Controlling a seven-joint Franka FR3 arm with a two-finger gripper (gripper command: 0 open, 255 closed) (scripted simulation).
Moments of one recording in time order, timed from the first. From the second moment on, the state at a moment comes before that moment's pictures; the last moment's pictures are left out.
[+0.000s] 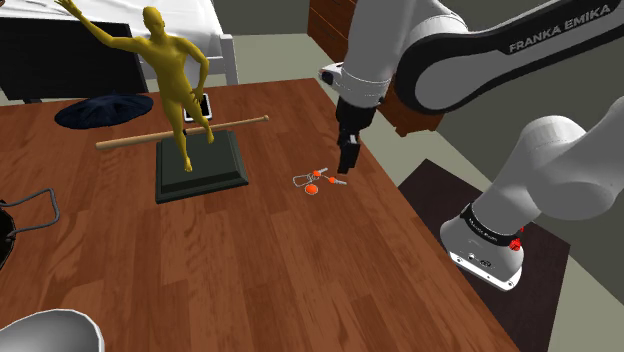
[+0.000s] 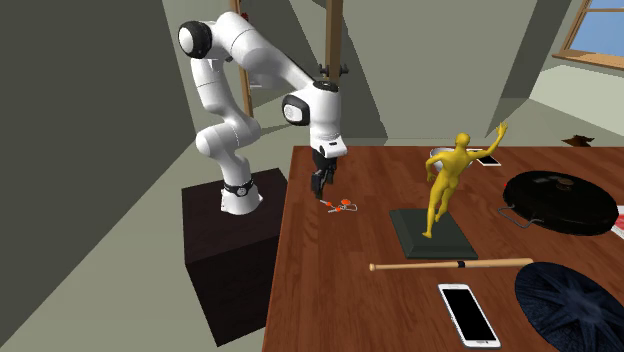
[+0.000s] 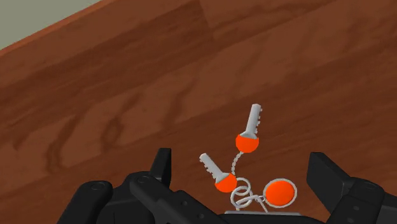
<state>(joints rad) 0.35 -0.37 0.24 -2.56 0.11 2.22 -0.21</state>
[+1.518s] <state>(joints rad) 0.37 -0.25 0.27 -2.61 0.09 2.38 -0.21</state>
